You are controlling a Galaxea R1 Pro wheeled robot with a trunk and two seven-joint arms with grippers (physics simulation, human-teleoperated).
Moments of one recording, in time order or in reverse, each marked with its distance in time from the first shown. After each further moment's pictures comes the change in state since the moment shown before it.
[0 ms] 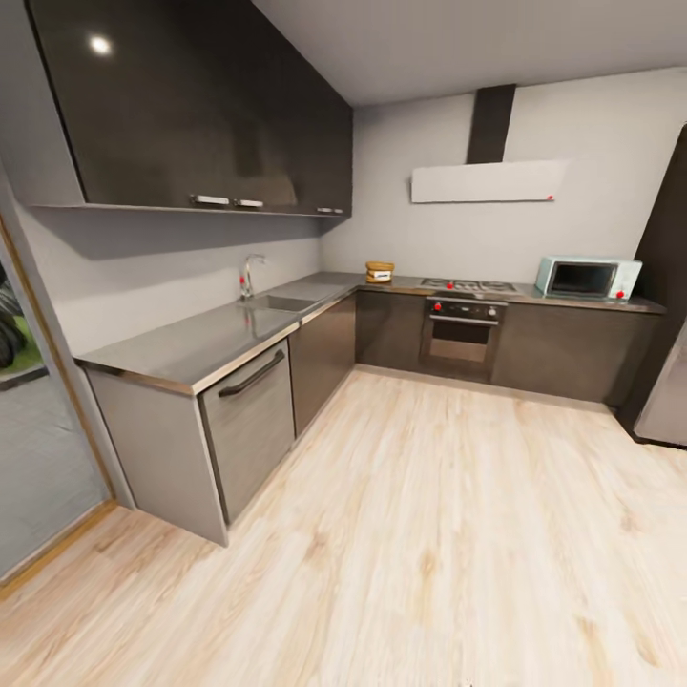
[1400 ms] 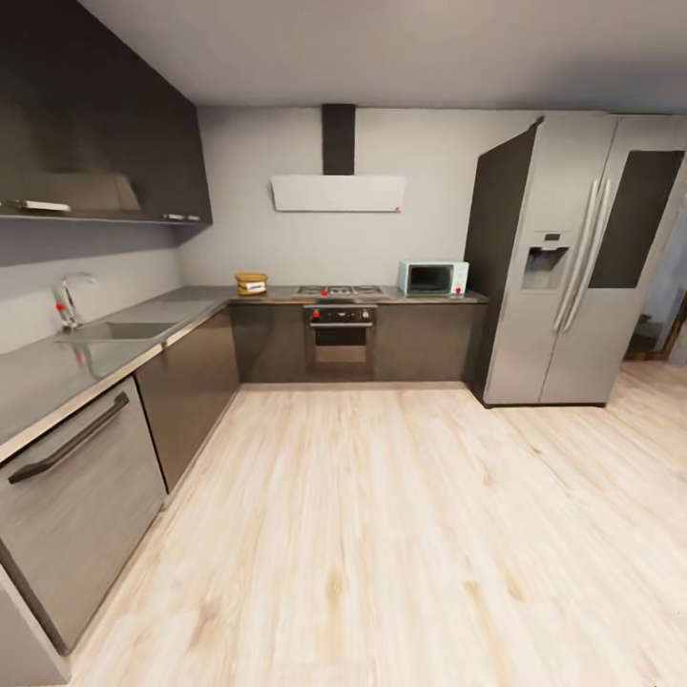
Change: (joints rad) left arm 0.000 0.000 -0.004 0.000 -0.003 0.001 -0.001; right arm 0.000 0.000 -0.001 0.000 0.000 0.000 -0.001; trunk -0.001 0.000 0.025
